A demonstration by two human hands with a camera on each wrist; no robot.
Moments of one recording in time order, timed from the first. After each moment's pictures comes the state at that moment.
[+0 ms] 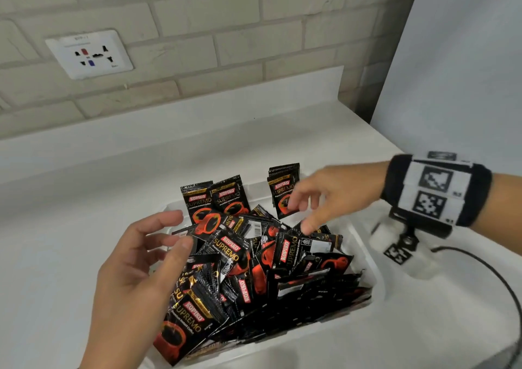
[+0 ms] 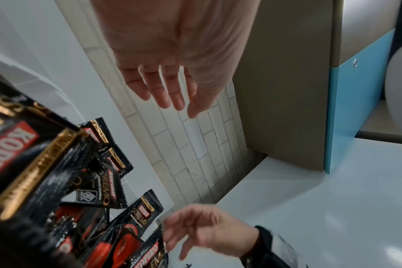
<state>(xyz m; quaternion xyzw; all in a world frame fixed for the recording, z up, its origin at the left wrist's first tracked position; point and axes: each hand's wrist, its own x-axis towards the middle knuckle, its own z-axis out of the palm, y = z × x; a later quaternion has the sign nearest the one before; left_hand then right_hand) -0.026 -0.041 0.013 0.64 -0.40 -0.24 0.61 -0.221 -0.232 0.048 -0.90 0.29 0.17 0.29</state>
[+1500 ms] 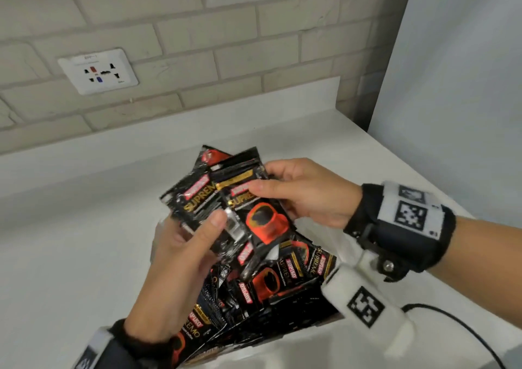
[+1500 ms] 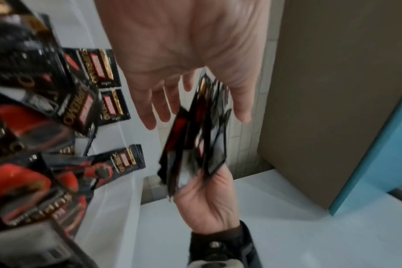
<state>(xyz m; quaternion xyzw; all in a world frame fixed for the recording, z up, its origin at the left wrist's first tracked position) -0.051 -0.070 0.027 0.50 -0.38 -0.46 0.63 -0.191 -0.193 0.047 -0.66 0.29 -0.21 0.67</state>
